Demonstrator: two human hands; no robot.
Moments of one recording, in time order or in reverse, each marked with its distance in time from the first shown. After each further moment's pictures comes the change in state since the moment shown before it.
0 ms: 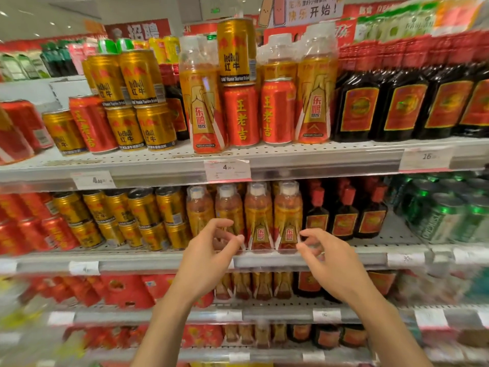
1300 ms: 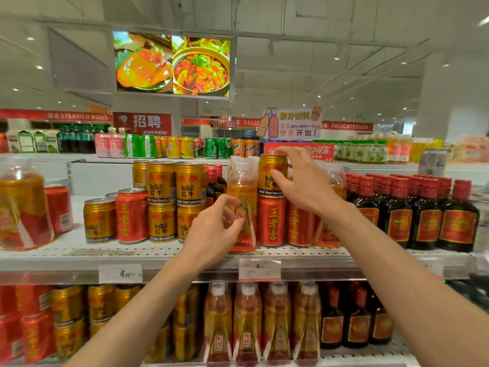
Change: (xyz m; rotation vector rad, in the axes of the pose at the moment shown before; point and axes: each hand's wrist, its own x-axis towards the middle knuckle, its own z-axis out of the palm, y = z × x) left_hand 0.124 0.097 -0.127 0.171 0.213 0.474; right_hand 0.178 -0.228 -0.138 -0.146 0.425 -0.373
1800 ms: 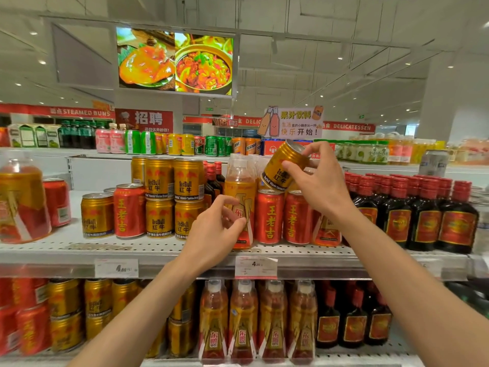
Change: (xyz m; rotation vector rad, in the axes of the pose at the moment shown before) left_hand -0.008 0.001 0.008 -0.120 0.011 -0.022; right_hand -0.015 0.012 -0.013 0.386 0.190 0.141
